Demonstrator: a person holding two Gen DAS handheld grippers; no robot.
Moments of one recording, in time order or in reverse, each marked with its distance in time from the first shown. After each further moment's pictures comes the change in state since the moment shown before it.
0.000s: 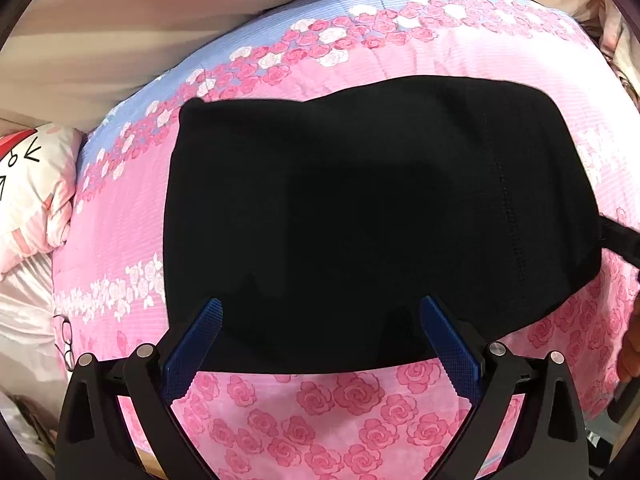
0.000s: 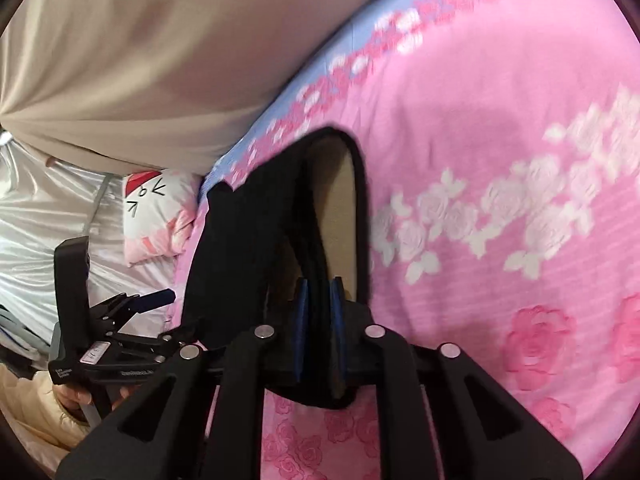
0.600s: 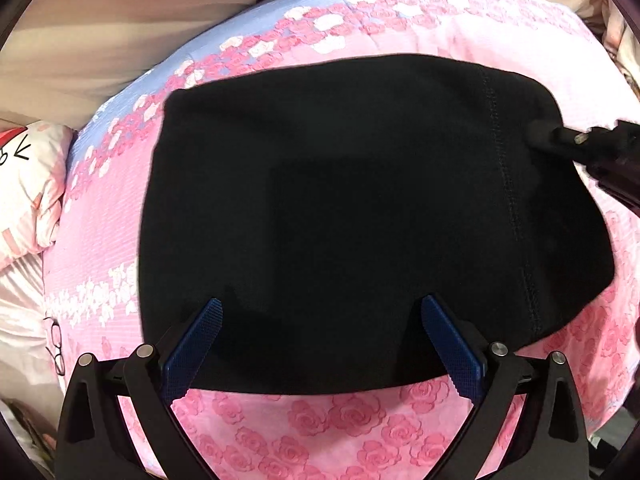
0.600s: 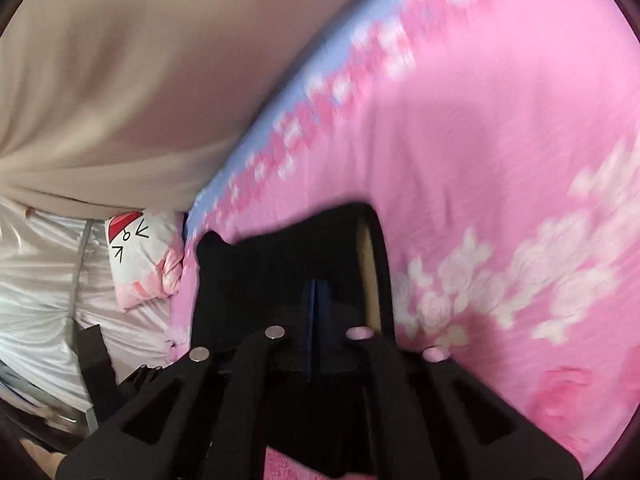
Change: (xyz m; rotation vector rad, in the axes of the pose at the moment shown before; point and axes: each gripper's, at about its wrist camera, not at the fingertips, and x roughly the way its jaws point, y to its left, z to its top) left arm 0.020 0.002 0.000 -0.008 -0.001 -0.012; right arm 0.012 0.029 0.038 0.084 -0.052 -0.047
